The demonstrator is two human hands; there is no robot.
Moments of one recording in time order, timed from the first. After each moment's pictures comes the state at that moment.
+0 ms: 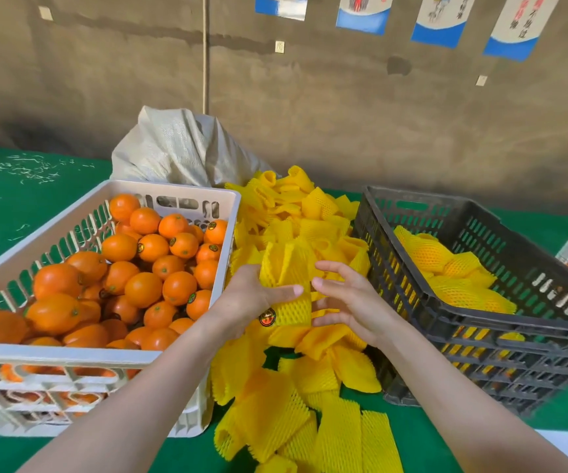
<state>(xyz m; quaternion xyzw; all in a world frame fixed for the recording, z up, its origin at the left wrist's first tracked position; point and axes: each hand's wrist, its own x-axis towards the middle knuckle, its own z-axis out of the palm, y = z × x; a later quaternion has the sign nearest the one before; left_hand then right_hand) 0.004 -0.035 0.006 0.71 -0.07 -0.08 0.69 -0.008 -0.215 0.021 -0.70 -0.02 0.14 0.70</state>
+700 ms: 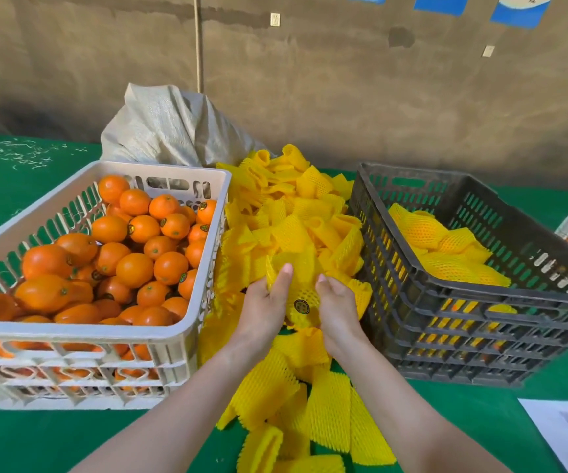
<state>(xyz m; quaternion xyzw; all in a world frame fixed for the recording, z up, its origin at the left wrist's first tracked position) -0.031 -0.090 -0.035 0.69 -0.04 0.08 0.72 -0.020 -0.194 -0.037 -0.72 0.15 -0.05 0.67</state>
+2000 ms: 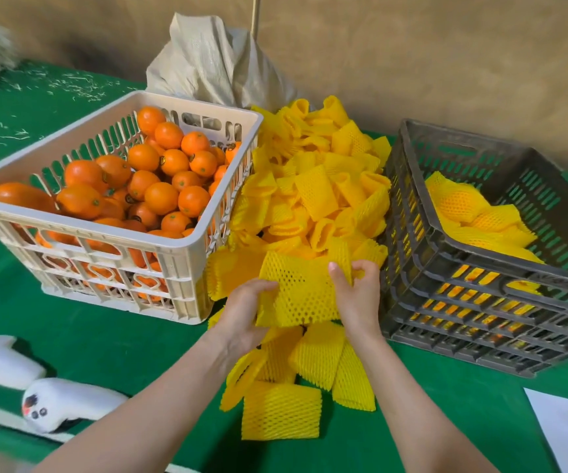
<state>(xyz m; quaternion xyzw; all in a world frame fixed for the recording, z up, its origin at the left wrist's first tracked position) -0.092 -0.091 -0.082 0.47 0.26 -0.12 0.84 -0.053 -0.243 -0.088 -0.81 0.09 -0.09 0.58</state>
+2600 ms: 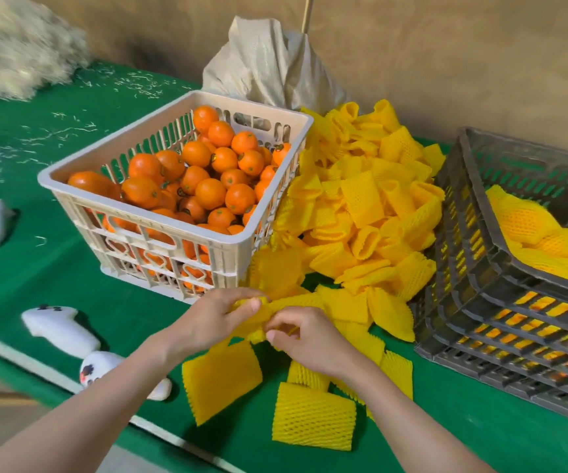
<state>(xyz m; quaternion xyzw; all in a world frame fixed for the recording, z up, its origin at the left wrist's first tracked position) -0.125 0.019 -0.104 0.89 -0.06 -0.02 0.45 -0.089 -0.173 -0.101 -0.85 -0.33 0.15 0.39</state>
